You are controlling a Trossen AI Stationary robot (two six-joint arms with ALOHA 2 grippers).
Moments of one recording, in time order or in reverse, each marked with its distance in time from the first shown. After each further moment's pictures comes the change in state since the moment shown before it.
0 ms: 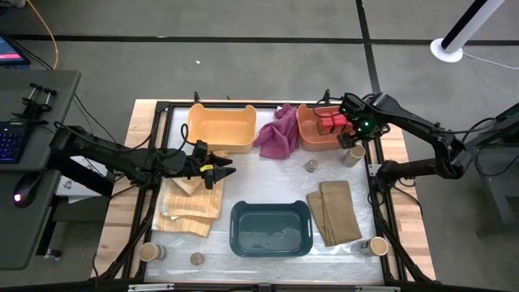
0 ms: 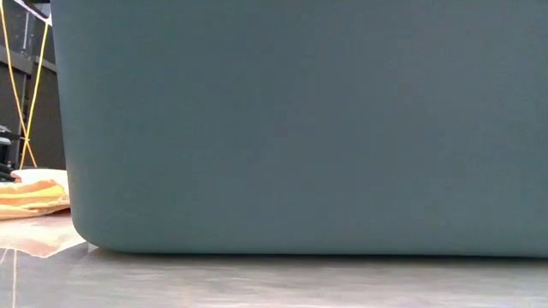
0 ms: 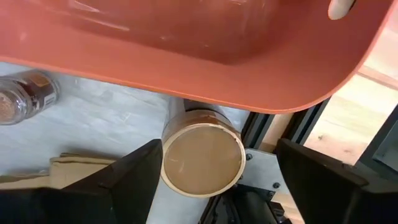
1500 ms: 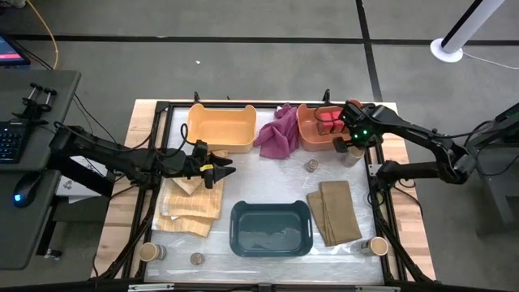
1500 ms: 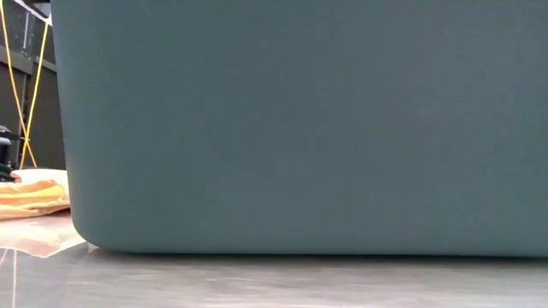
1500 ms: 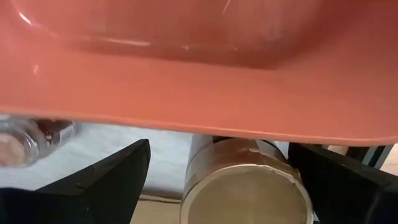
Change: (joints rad) left arm 0.000 -0.002 0.000 0.005 0.000 -0.019; right arm -0.013 -0.066 -0.224 0.260 -0.093 0.130
